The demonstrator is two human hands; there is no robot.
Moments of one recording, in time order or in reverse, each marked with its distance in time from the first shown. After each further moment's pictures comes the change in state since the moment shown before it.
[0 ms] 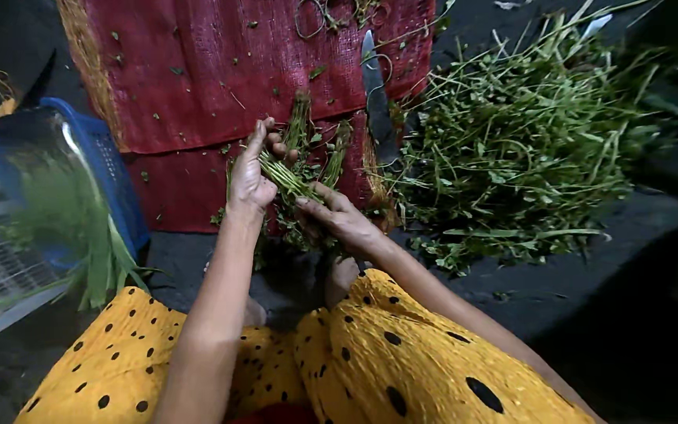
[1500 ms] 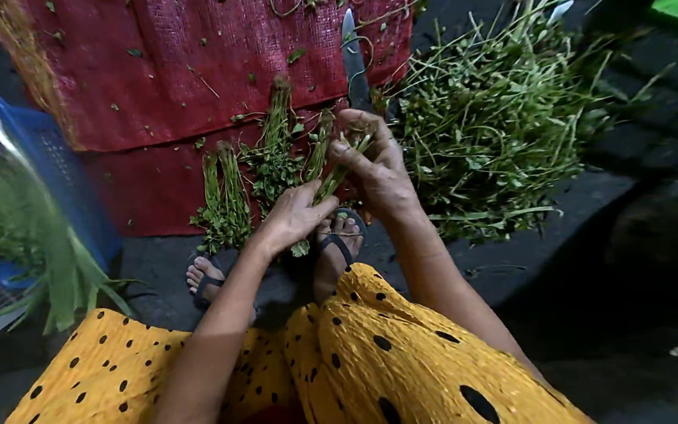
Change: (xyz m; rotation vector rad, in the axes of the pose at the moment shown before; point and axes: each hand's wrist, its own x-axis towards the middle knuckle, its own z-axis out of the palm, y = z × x) left_hand -0.054 -0.040 0.001 1.257 -0.516 -0.154; right_hand 0.007 -0.023 -0.048 -0.059 0.457 -0.360
